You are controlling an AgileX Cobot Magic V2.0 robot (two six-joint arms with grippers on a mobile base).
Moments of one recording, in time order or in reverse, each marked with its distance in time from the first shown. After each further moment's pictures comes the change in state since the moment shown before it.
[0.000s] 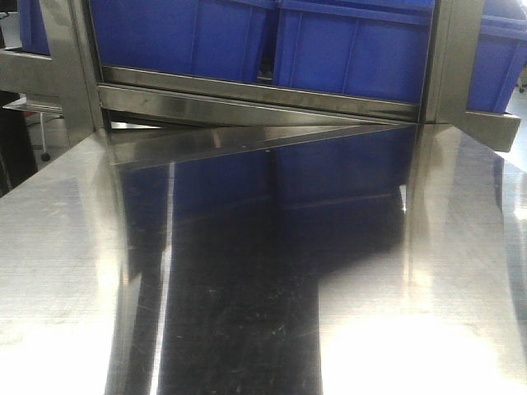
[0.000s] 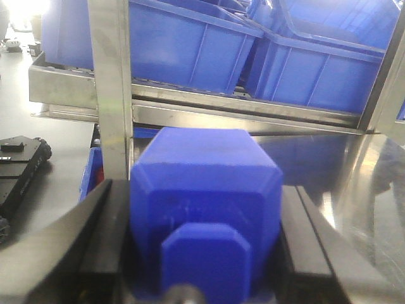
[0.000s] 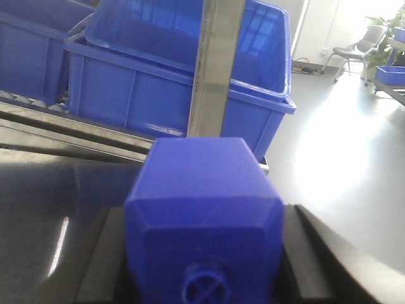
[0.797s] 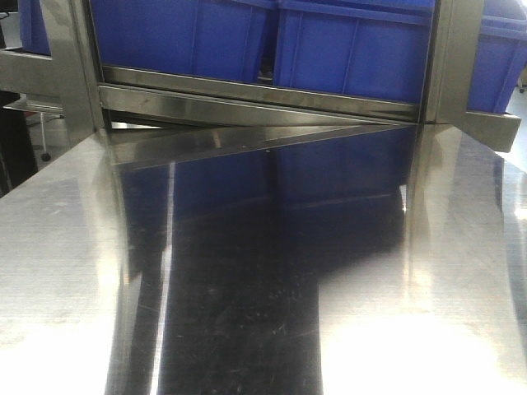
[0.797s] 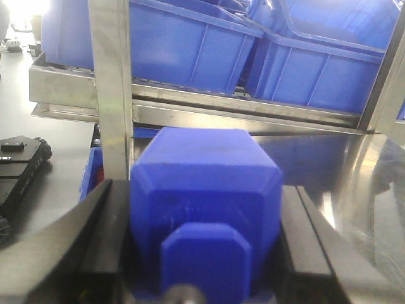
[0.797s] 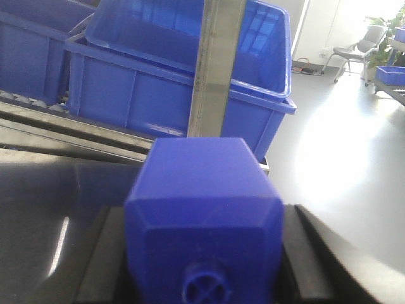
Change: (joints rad) left arm 0.000 0.000 0.000 0.000 -0.001 0.000; right arm 0.000 0.000 0.000 0.000 0.000 0.000
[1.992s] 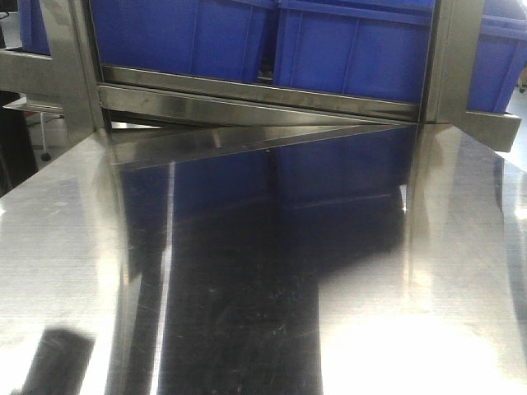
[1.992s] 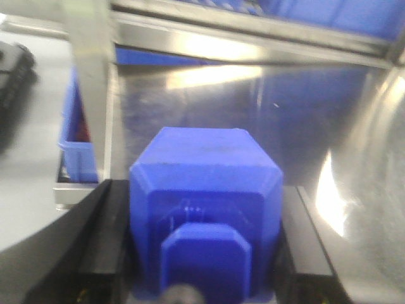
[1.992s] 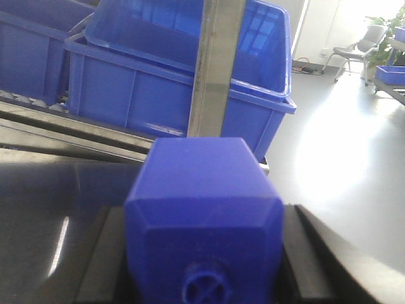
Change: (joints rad) left arm -0.014 0.458 -0.141 -0.041 -0.055 0.000; right arm 0.000 0.000 0.000 0.000 0.000 0.000
